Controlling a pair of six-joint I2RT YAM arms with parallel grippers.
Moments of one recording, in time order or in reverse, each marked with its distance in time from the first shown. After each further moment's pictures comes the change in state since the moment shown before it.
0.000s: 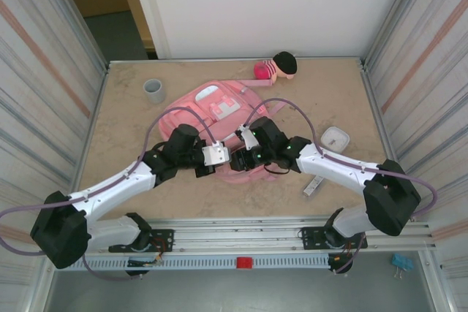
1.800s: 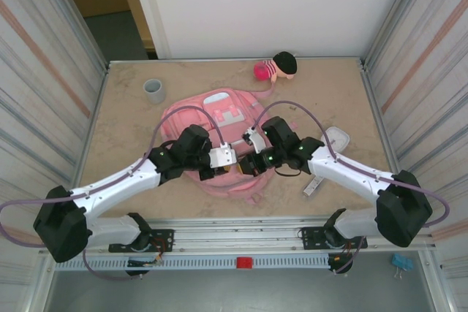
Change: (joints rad) left arm -0.086 0.043 0.091 -0.137 -0.090 -0.050; right arm -0.077 -0.106 -0.043 -0.100 -0.207 -0.078
